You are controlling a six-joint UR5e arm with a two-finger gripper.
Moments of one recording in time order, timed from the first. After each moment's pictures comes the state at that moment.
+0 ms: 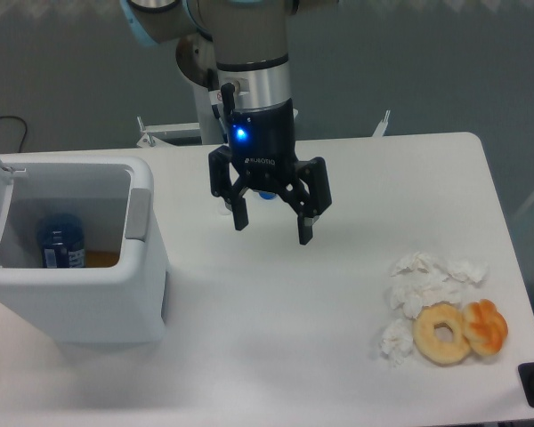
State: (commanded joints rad) arm 2.40 -1.68 -1.57 -0.86 1.46 0.88
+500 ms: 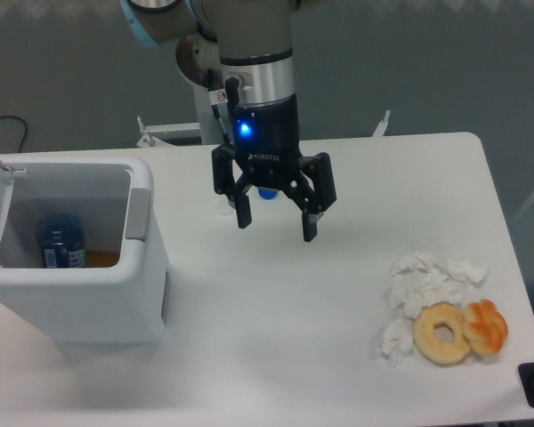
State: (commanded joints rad) arm 2.40 -1.68 -1.56 -0.85 1.41 0.85
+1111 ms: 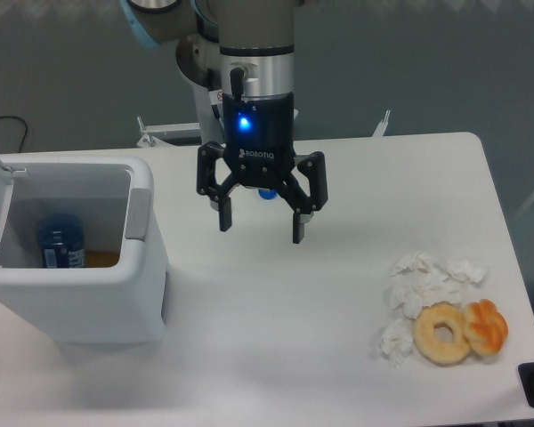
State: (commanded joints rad) arm 2.40 -1.67 -1.54 -0.85 1.27 0.51
